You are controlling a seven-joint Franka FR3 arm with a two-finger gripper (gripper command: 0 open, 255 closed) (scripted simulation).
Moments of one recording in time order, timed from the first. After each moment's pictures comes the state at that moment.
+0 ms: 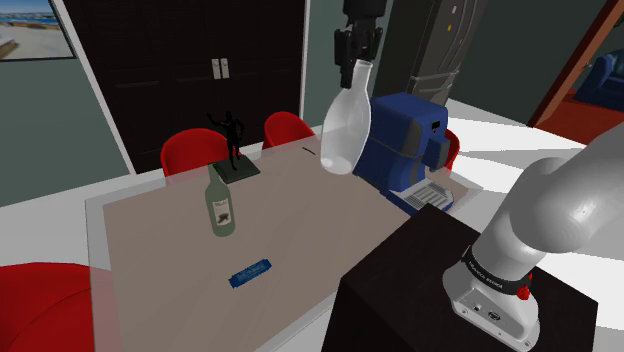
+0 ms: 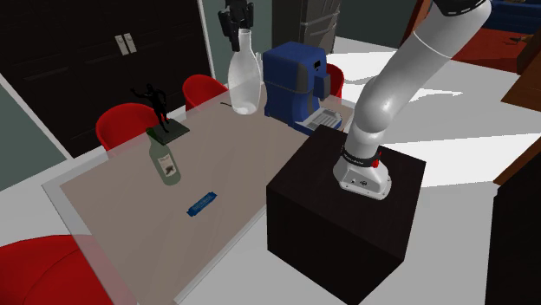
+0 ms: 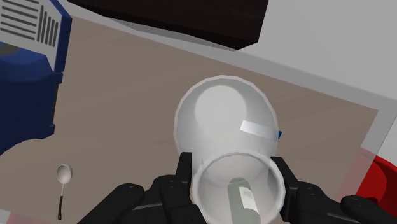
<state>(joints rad) 0.11 -0.39 0.23 -1.93 0.08 1.52 0.15</state>
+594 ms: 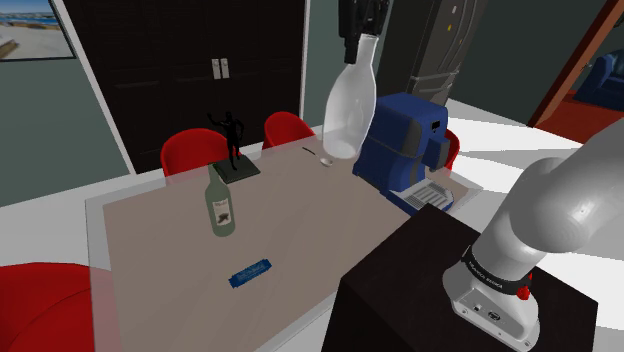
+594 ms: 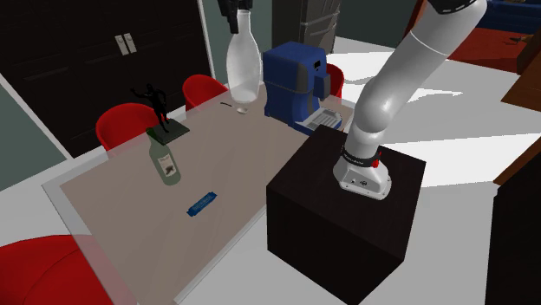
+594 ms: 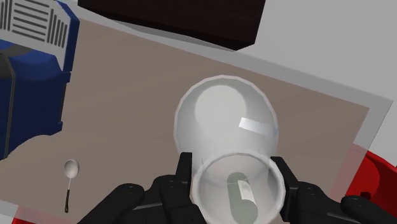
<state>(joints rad) 0.11 -0.35 0.23 -1.77 0.08 1.40 0.16</state>
